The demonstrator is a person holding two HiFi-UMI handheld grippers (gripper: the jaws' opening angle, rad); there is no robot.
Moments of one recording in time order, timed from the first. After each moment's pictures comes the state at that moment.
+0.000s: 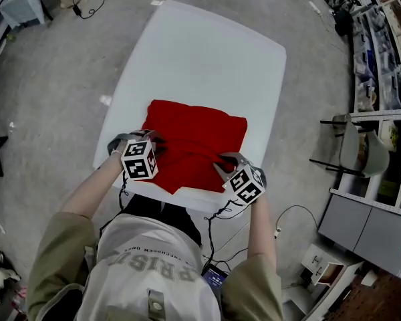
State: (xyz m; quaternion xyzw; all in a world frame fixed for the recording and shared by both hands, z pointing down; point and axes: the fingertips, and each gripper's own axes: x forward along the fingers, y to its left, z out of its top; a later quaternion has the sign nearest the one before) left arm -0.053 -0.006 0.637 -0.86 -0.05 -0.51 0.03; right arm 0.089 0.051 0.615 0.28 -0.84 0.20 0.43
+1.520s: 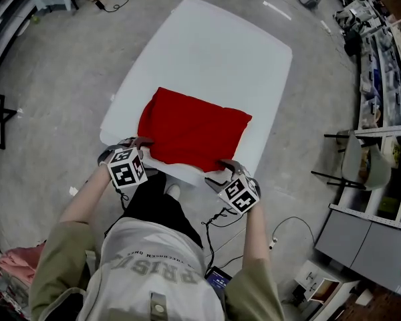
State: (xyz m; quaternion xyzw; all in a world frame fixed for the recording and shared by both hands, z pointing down) left arm -0.119 0.137 0.612 -0.86 0.02 -0.51 -0.08; right arm 0.049 0.174 0.613 0.25 -0.86 0.20 0.41
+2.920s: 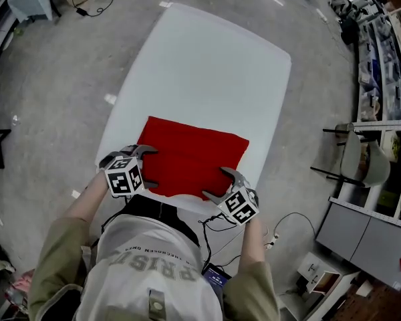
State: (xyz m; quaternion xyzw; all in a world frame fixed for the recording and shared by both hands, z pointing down) left arm -0.083 0.063 0.608 -0.87 -0.10 -0.48 -0.07; right arm 0.066 0.107 0.612 0.27 -0.85 0.24 0.39
